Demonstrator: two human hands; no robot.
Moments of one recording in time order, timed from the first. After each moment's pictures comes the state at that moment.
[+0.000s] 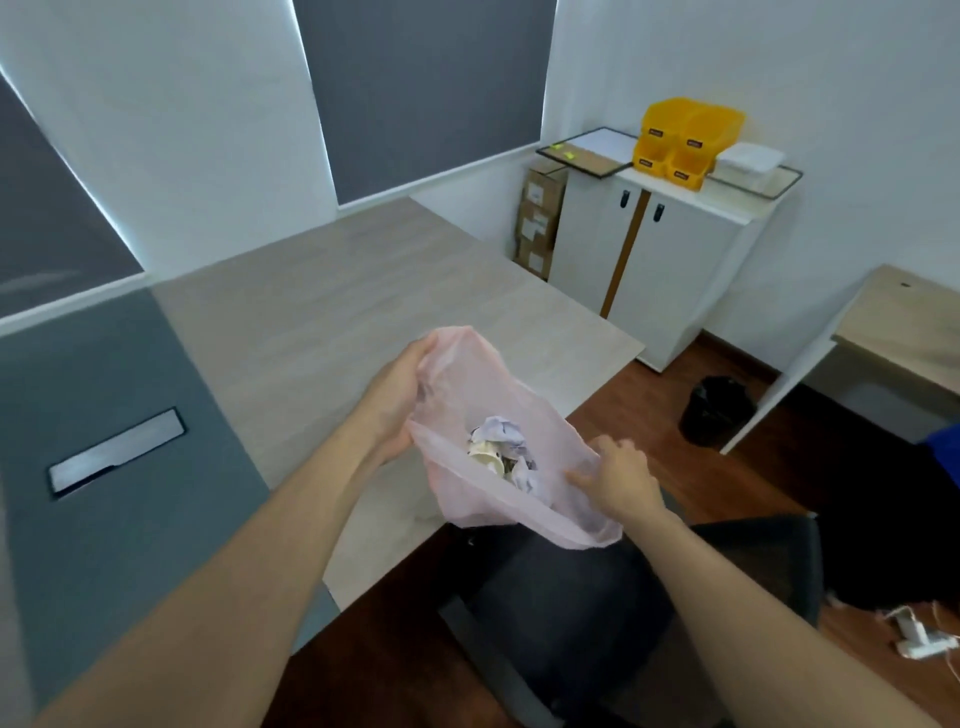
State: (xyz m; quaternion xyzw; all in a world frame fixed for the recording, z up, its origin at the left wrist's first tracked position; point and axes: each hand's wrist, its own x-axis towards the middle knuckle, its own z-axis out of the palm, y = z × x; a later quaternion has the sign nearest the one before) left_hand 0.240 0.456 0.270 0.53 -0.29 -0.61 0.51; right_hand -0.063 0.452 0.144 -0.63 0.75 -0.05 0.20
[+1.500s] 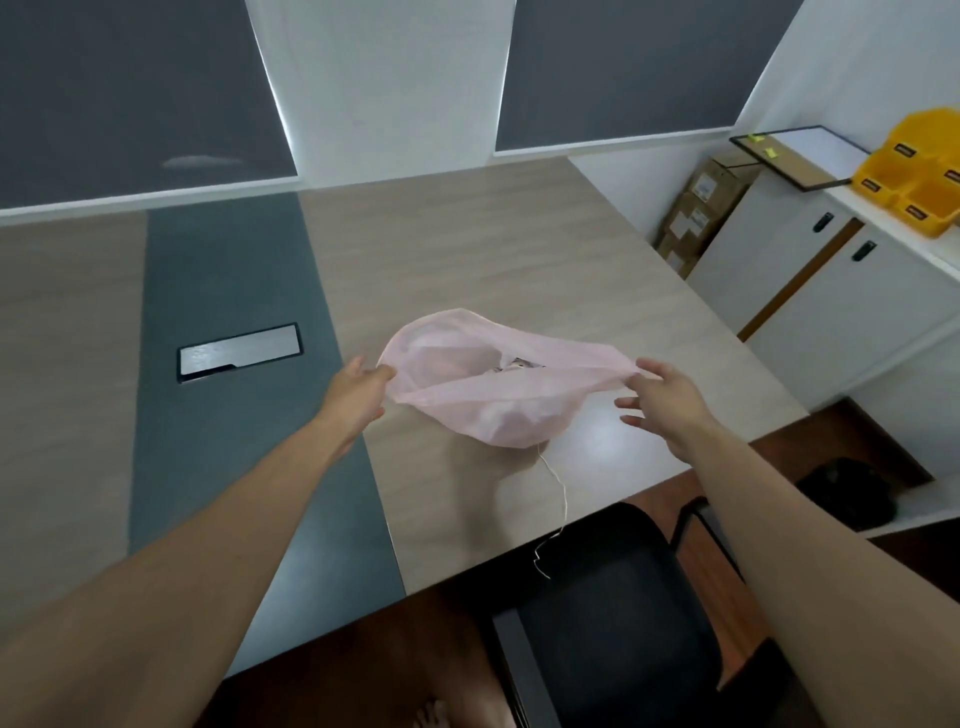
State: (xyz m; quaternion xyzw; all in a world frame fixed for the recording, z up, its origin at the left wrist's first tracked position) left_hand 0.486 0.461 0.142 0.74 -0.19 -0.43 0.48; right_hand 0.120 0.285 0.178 -0.50 0.64 -0.26 0.52
